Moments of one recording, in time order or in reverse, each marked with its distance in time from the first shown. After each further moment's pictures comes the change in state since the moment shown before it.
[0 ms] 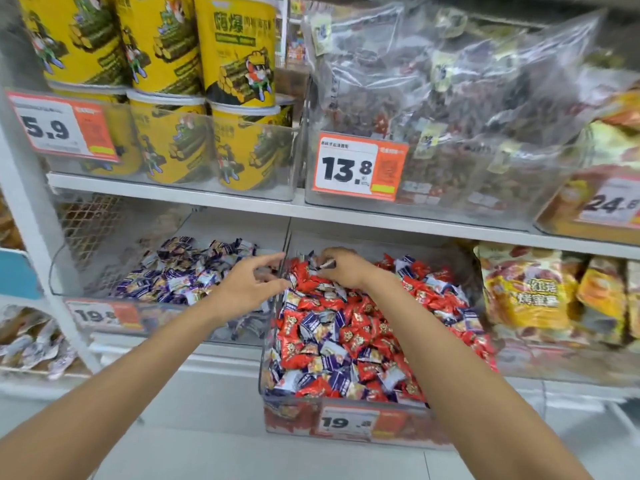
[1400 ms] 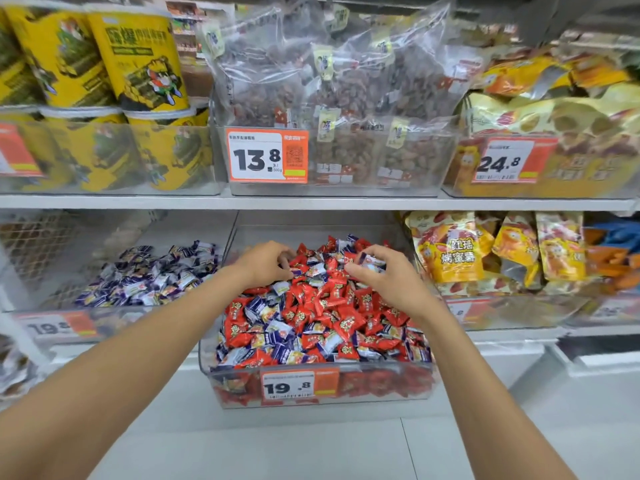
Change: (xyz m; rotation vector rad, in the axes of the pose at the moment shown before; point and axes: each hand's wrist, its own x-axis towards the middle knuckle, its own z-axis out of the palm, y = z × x) left_hand 0.057 0.053 0.079 0.621 -0.203 0.092; right_hand -0.180 0.065 -0.040 0.460 0.404 0.076
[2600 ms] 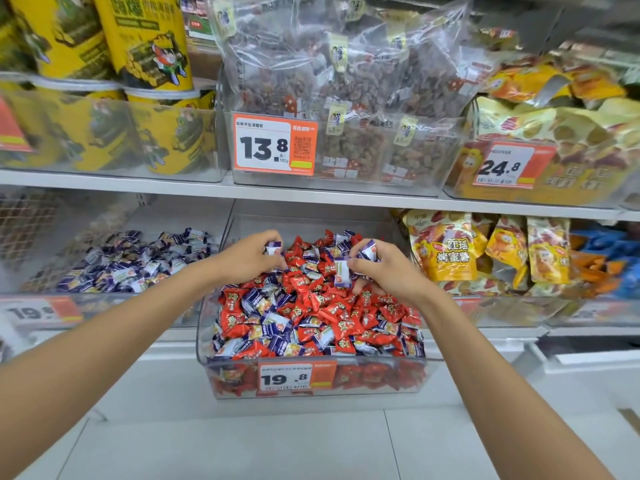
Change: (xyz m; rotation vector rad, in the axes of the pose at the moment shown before) left_hand -0.041 0.001 -0.019 -0.315 -0.035 0.104; right_hand 0.005 -0.017 -0.005 0.232 -0.181 0.095
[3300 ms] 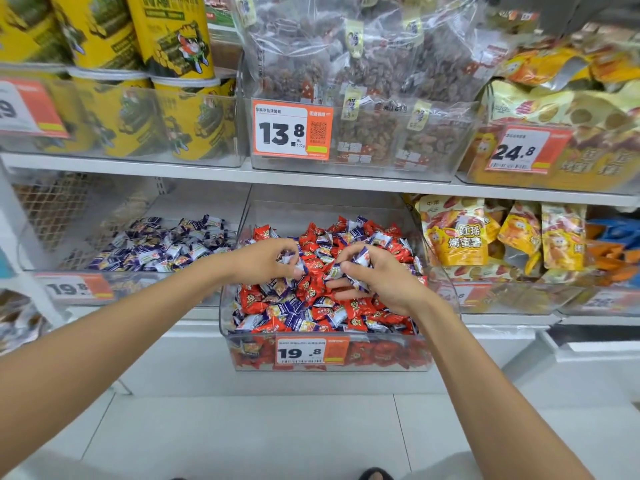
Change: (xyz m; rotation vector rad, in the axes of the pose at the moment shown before) left_hand -0.036 0.011 0.005 0.047 -0.180 0.027; right_hand -0.024 0.003 0.038 0.321 -0.145 0.067
